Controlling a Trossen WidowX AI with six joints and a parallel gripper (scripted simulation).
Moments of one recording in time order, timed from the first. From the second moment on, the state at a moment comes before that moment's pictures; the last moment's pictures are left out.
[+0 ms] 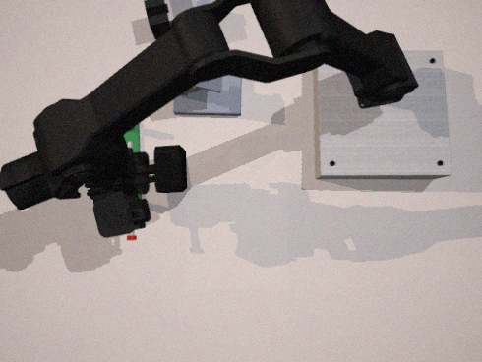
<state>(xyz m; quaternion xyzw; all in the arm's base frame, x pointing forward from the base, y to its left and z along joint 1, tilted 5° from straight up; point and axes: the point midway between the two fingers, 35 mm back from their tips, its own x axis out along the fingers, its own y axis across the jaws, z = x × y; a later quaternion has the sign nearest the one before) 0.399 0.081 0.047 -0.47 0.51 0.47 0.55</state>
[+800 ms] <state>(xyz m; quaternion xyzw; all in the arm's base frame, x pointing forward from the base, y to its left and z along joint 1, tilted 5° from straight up) 0.398 0.058 0.056 -0.47 0.52 0.47 0.54</state>
